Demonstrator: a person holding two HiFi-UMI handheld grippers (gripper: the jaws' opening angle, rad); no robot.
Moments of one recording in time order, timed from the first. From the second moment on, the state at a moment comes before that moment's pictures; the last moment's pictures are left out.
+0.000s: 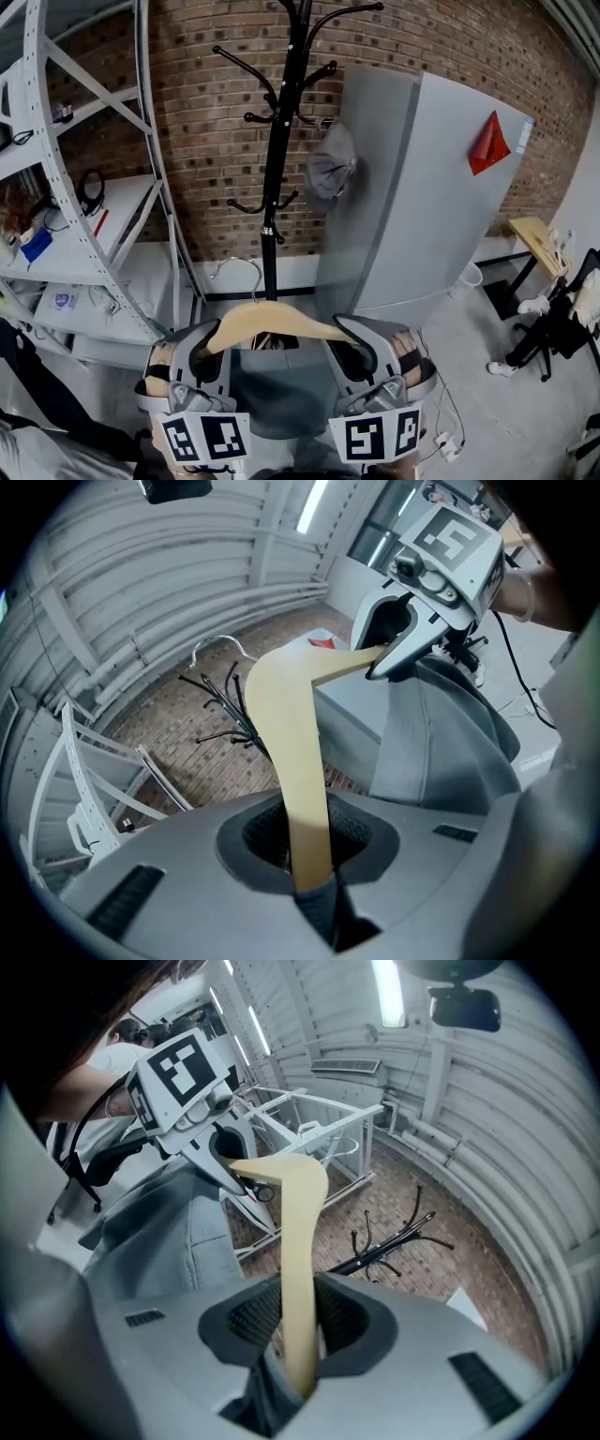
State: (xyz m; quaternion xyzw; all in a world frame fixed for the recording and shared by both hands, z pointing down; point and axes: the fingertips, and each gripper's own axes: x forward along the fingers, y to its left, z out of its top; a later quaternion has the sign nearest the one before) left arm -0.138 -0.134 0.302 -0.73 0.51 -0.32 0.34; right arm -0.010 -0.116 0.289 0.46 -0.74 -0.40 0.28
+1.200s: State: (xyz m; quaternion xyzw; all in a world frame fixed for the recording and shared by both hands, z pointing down) left arm -0.111 -0.385 0.263 -0.70 0.54 -0.30 0.37; right arm 0.018 -0.374 0.255 0.46 -0.74 -0.42 0.24
